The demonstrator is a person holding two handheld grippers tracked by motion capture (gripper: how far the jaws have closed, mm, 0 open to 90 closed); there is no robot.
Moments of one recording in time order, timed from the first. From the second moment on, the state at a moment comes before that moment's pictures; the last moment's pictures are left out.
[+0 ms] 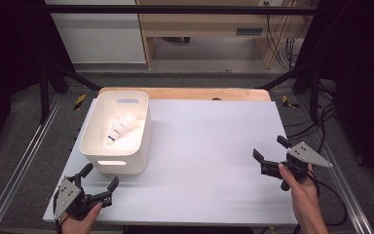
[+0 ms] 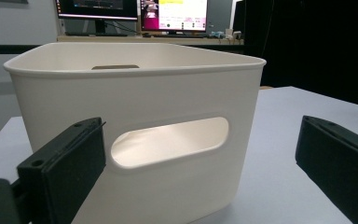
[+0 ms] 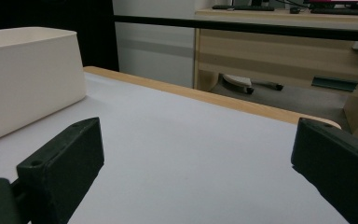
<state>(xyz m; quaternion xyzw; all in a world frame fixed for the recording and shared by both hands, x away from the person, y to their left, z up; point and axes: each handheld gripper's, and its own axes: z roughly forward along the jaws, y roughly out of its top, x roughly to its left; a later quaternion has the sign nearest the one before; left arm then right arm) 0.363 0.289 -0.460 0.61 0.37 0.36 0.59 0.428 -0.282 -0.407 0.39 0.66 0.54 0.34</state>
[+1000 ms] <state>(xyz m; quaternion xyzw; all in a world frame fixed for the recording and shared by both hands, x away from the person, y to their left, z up) 0.363 0.287 -0.461 0.61 0.37 0.34 0.61 0.404 -0.284 -0.449 0.35 0.67 0.58 0.32</state>
